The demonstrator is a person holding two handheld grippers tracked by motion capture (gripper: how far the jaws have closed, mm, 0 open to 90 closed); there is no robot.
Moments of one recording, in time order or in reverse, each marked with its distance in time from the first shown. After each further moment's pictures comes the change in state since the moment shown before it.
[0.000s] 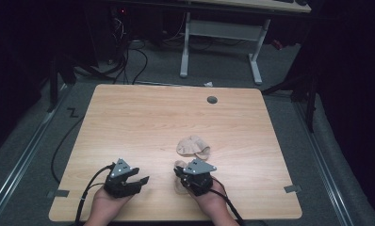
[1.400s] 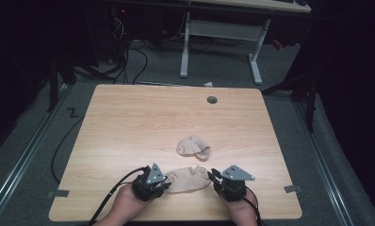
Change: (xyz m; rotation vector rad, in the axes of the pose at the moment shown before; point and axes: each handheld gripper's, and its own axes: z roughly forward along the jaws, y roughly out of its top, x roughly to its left) left arm -0.050 0.026 0.045 0.084 -0.090 0.263; right arm -0.049 -0.056 -0.058 0.014 -0.180 0.134
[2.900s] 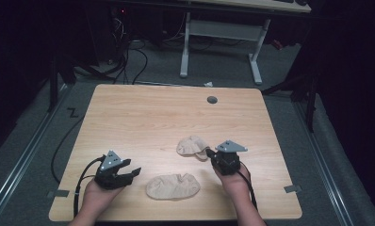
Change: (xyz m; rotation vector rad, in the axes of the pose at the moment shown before) left arm 0.070 -0.044 -0.064 -0.117 0.147 -0.237; right arm -0.030 0.055 0.039 0.025 -0.014 0.028
